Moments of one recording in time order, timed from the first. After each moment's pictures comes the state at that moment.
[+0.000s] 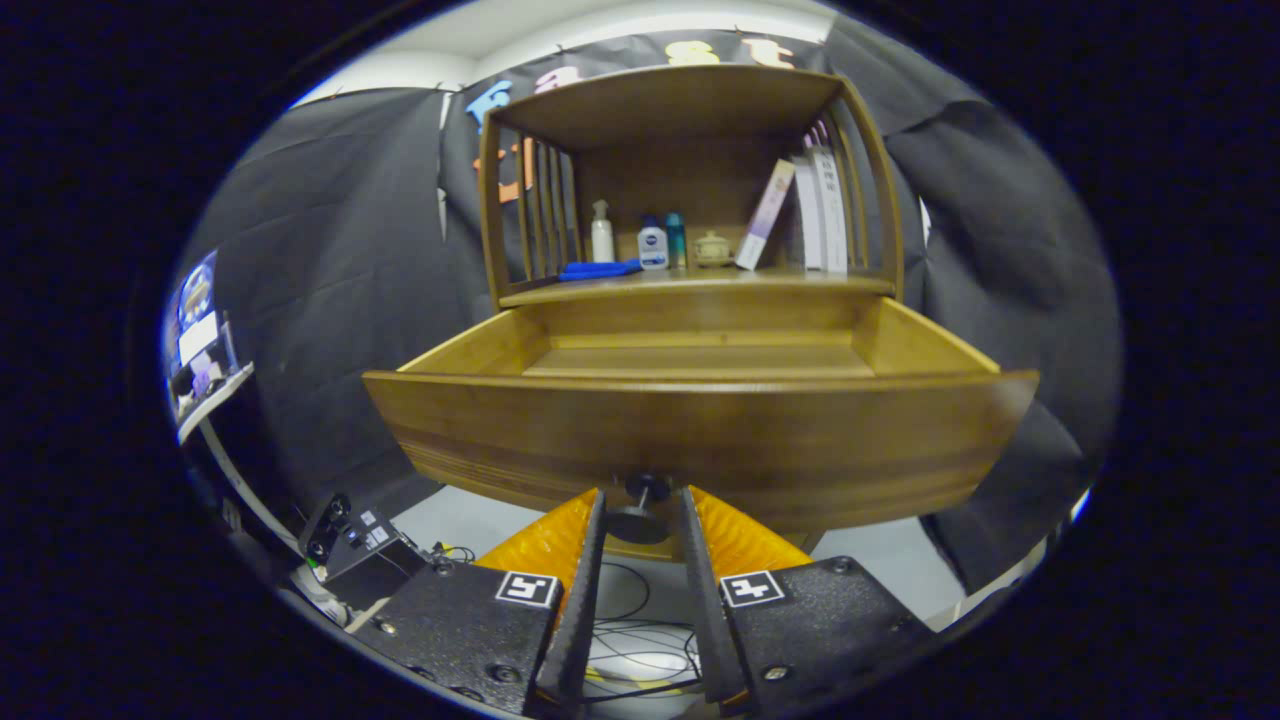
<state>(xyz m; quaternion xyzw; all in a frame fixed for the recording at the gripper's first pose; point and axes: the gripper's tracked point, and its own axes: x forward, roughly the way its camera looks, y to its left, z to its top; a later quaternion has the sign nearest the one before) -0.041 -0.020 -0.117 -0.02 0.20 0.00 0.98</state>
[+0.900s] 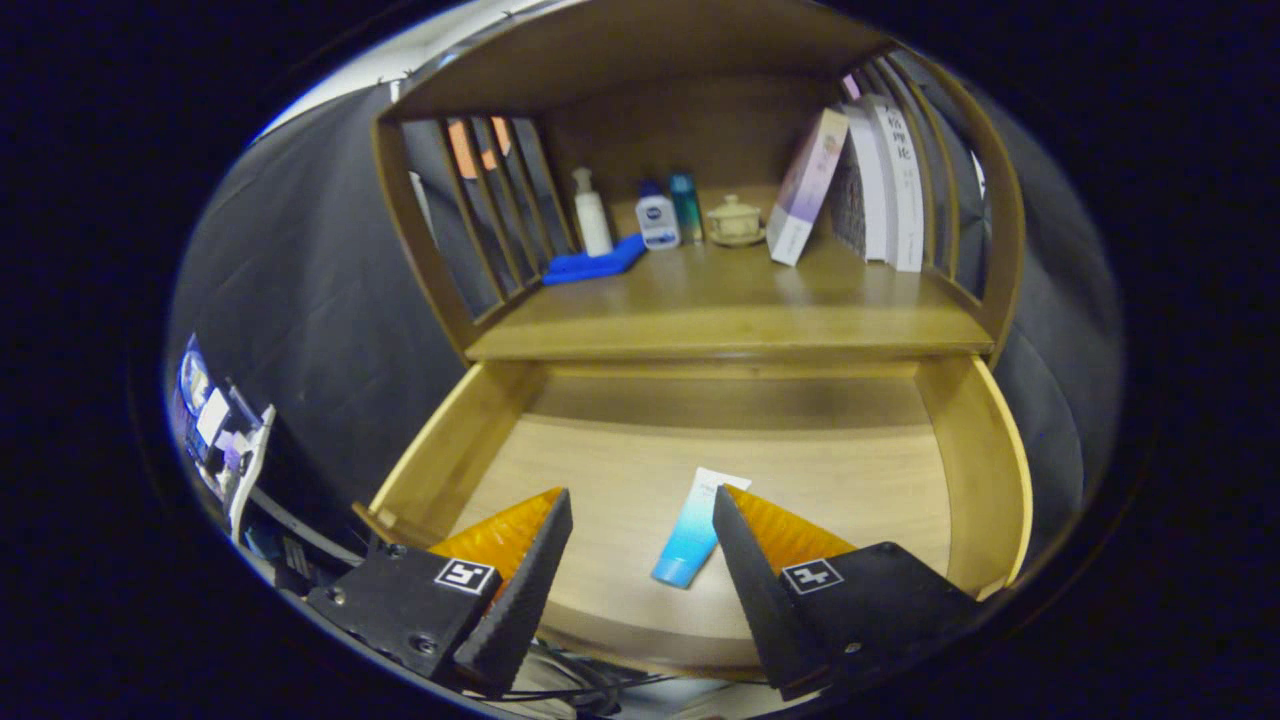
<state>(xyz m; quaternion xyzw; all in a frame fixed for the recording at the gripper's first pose) 0.111 -0.045 -0.068 0.05 0.38 0.03 0.92</state>
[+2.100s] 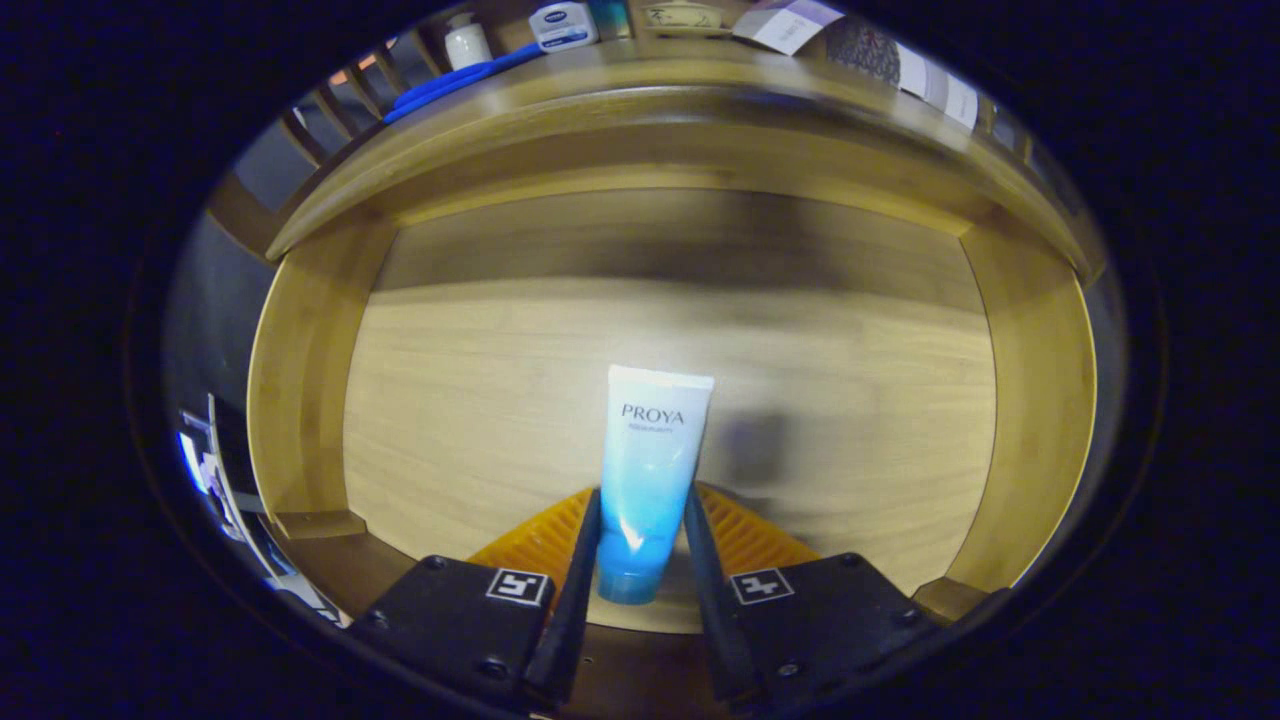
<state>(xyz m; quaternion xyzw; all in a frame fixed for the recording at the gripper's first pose) 0.127 -0.067 -0.168 0.05 0.61 -0.08 0.78</state>
